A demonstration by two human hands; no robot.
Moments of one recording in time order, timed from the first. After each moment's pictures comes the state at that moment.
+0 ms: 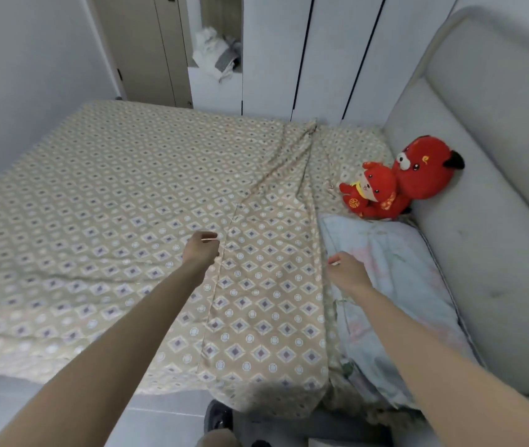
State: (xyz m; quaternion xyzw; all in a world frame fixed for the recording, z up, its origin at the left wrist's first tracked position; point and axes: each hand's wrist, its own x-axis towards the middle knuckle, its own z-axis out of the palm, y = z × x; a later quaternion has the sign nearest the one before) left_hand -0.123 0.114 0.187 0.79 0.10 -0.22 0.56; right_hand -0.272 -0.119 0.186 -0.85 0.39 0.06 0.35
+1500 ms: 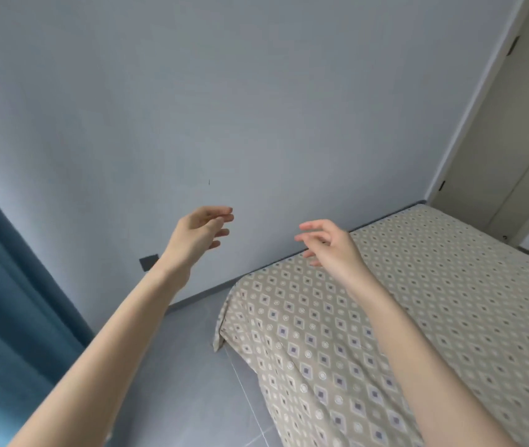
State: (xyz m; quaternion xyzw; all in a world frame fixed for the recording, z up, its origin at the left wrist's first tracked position) left_hand -0.066 0.843 0.412 0.74 0.22 0.20 0.61; right_hand 0.043 0.654 0.381 -0.78 -0.22 0.11 0.58
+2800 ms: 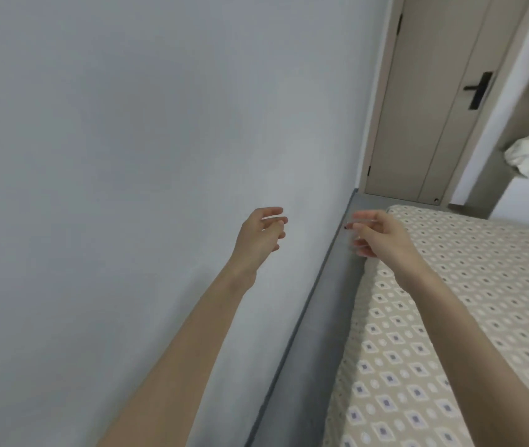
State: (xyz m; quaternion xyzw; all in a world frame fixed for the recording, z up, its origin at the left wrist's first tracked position) left_hand 0.594 1.241 0.414 0.76 -0.02 -0.03 0.65; right_hand 0.589 1.035 0.382 -0.76 0.10 -0.10 0.64
